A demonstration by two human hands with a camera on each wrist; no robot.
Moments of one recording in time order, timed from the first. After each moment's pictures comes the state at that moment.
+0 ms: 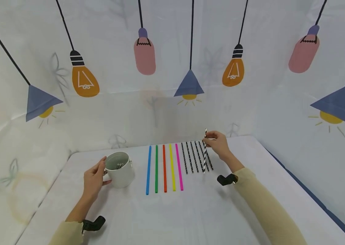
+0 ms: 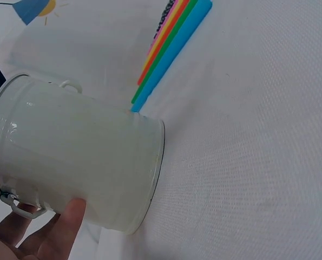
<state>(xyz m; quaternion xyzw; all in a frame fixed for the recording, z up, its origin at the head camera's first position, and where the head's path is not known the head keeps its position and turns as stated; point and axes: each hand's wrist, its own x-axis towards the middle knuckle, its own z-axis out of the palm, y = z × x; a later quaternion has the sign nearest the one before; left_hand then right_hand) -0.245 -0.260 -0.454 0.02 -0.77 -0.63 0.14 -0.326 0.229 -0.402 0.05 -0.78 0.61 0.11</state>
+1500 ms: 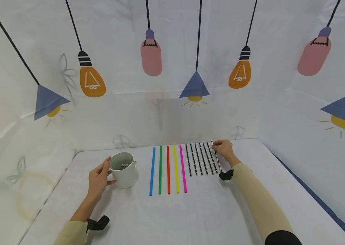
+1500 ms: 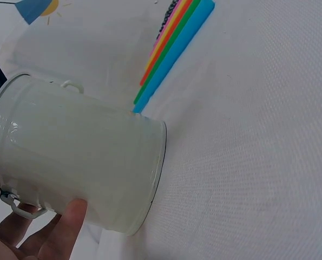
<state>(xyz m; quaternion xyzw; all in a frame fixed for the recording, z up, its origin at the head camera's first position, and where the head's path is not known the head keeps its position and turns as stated) -0.247 -0.260 -0.463 0.02 -0.76 -0.63 0.15 -0.376 0.259 -0.458 -0.05 -0.87 0.48 0.07</state>
